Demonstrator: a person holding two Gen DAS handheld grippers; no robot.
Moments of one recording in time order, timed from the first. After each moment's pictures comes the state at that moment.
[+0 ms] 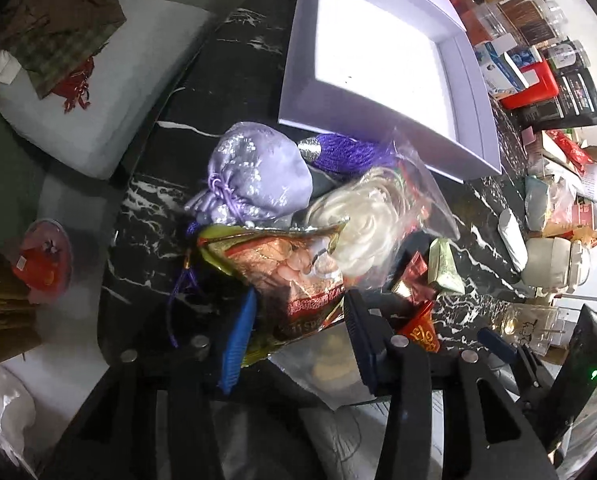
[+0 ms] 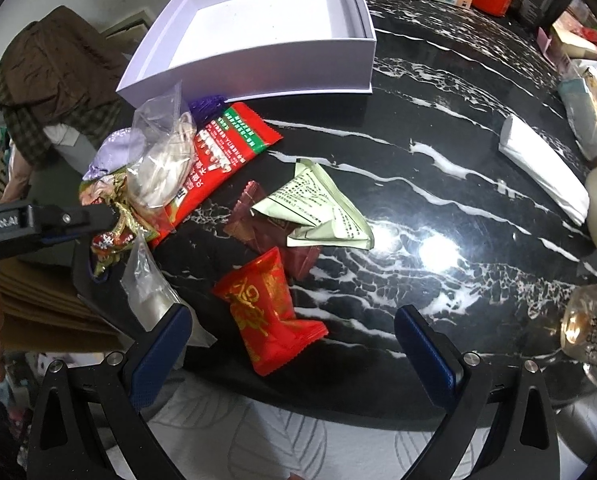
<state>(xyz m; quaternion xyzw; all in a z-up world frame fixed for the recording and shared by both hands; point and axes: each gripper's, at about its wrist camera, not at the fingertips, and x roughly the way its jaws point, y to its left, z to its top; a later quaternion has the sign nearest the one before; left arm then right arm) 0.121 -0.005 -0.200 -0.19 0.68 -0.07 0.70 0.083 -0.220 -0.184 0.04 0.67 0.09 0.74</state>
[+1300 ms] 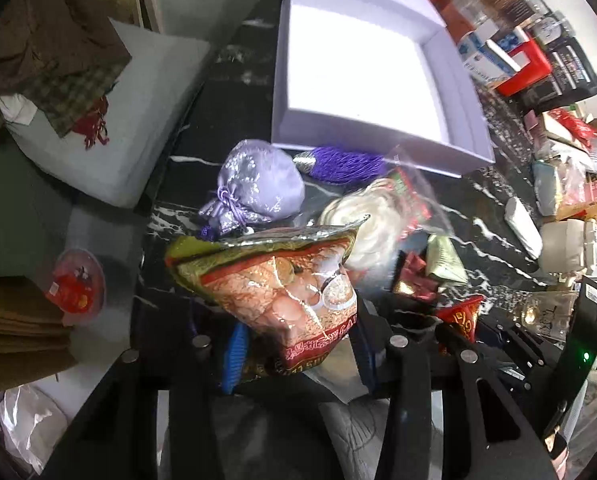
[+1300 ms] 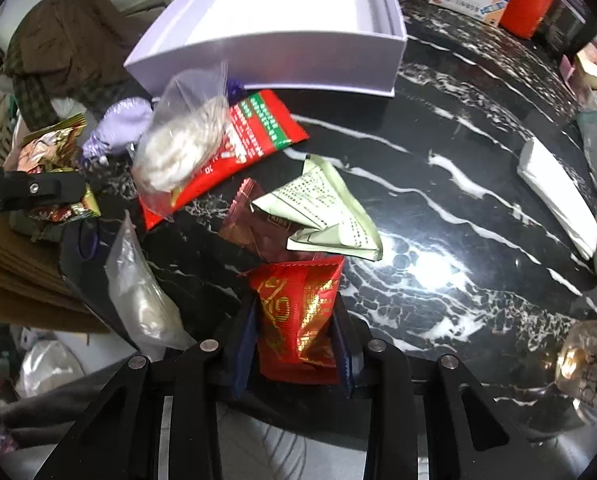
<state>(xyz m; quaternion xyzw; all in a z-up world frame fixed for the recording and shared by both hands) 0.111 -0.019 -0.166 -0.11 0.66 -0.05 0.74 0.078 -0.201 -0.203 0.00 0.66 0.12 0.74</state>
